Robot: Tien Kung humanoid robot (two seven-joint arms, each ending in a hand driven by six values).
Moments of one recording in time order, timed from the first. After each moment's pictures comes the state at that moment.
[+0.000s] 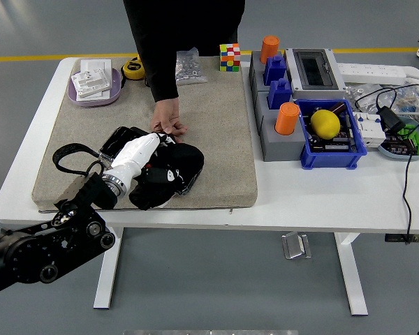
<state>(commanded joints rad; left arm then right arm) -0.60 0.31 -0.49 -1.24 1.59 0.41 0.31 0.09 -0.34 0.96 0.28 -0.72 0.07 -0.18</state>
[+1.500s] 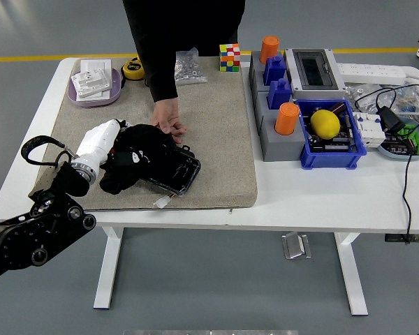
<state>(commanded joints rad) -0.59 0.33 -0.62 -1.06 1.62 0.43 0.30 0.08 -0.33 0.96 0.28 -0.72 0.07 -0.18</state>
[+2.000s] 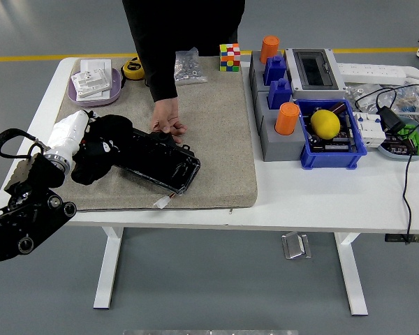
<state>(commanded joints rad) -0.58 0.36 -0.73 -0.96 1.66 0.44 0.29 0.08 -0.33 0.96 0.28 -0.73 0.07 -0.18</state>
